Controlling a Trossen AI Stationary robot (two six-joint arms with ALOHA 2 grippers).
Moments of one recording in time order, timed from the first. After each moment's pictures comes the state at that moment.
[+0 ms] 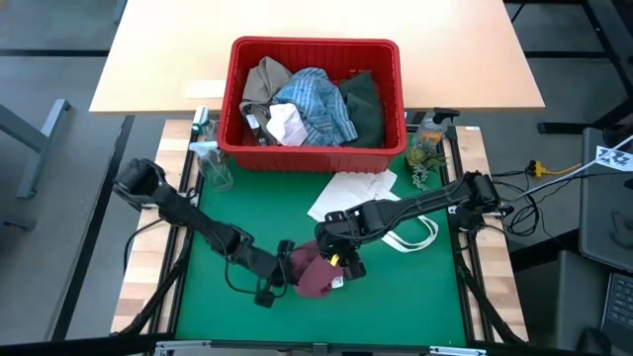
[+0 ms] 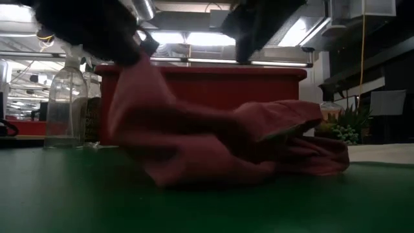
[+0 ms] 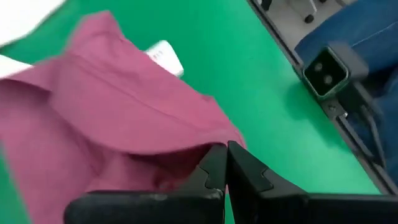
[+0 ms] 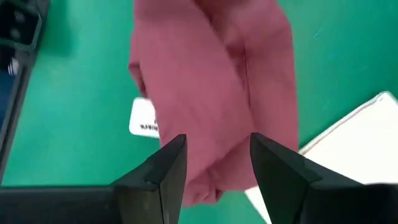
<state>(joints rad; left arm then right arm) -0.51 1.65 0.83 0.16 -0.11 -0.21 0.27 1.92 1.68 -0.97 -0.12 -0.05</state>
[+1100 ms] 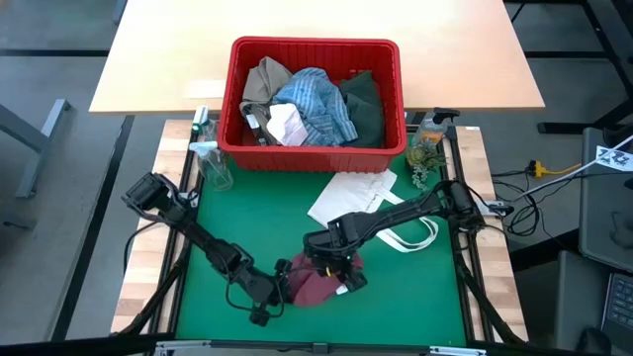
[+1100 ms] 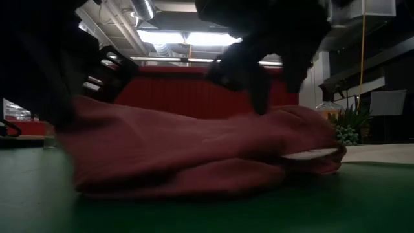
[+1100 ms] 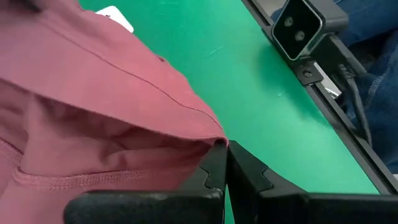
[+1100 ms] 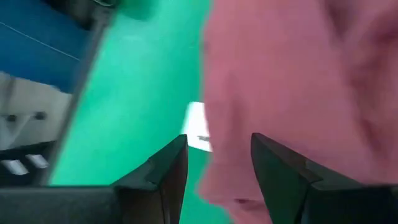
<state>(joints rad) -0.63 1.79 0.83 0.26 -0.16 -0.26 0.28 2.11 1.69 -0.94 -0.49 -0.21</state>
